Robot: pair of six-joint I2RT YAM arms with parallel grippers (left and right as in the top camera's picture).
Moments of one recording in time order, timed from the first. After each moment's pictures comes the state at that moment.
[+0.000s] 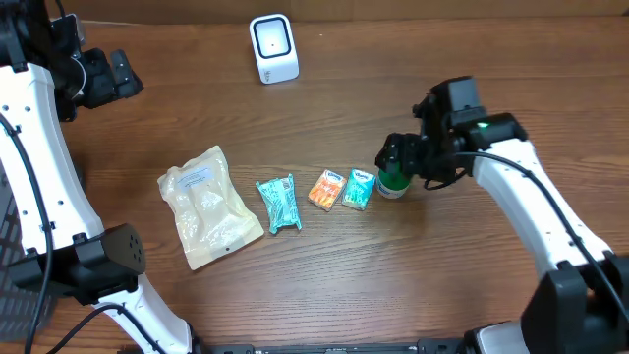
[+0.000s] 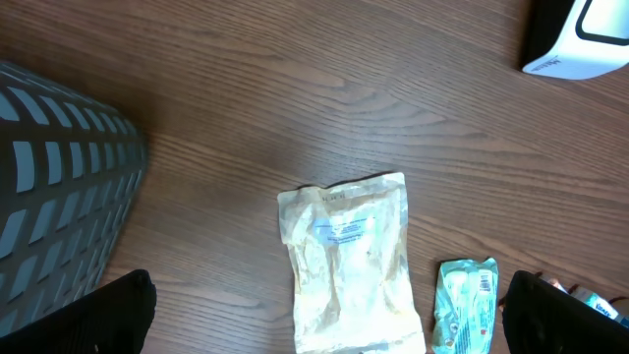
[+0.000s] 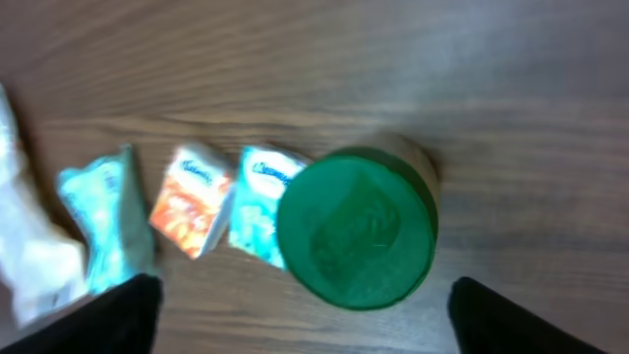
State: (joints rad) left arm 0.28 2.01 2.46 -1.69 0.07 -0.10; right arm 0.24 1.64 1.26 -0.90 -0.25 0.35
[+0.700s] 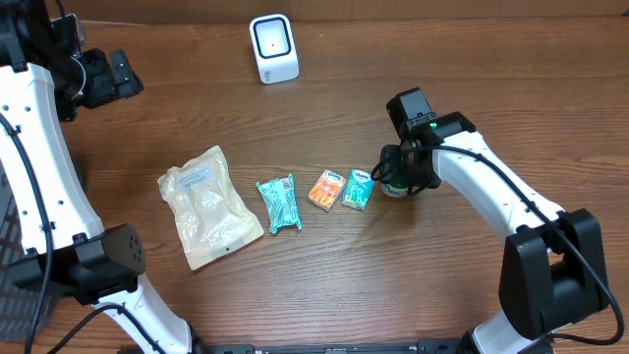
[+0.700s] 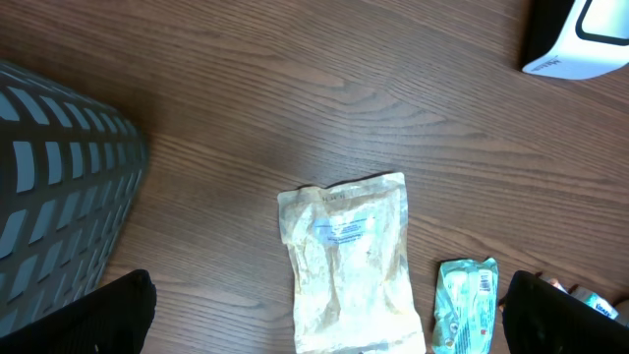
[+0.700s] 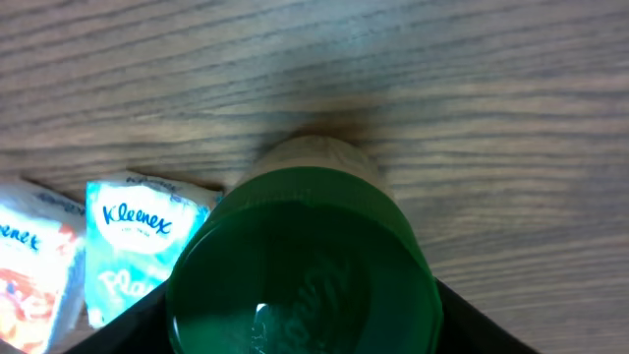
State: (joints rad) left arm 0.28 2.01 2.46 -1.69 0.07 -0.10; right arm 0.34 1.78 1.27 -0.90 0.04 0.45
